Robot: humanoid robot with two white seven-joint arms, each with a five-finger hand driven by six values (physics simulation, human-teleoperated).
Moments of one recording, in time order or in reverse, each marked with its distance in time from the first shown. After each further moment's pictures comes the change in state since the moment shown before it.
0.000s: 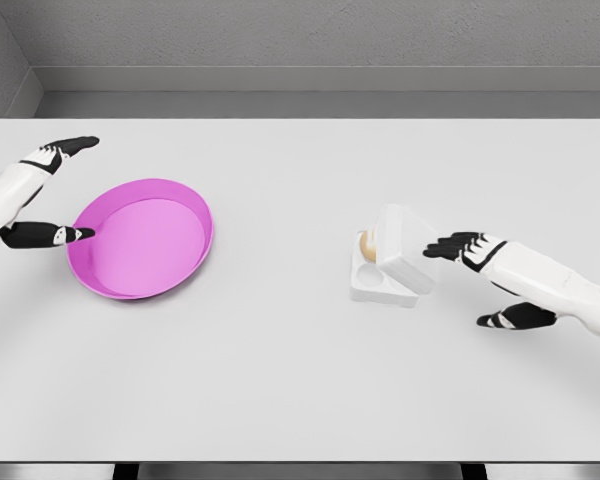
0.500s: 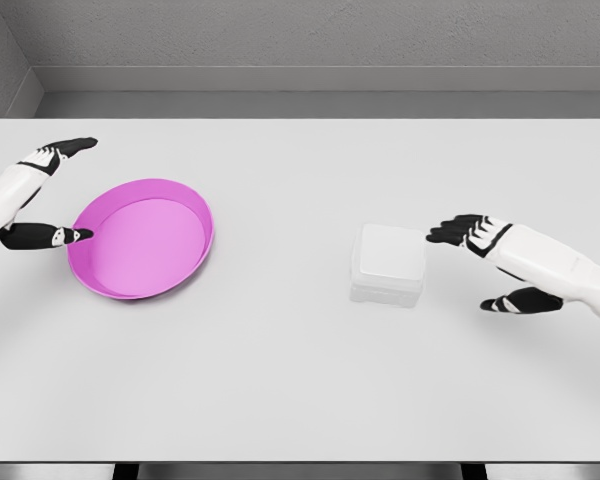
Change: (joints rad) left arm 0.028 0.000 0.016 0.001 -0.001 0.000 0.000; right arm -0.029 -0.016 -0.024 0.000 -0.003 -0.030 -0.001
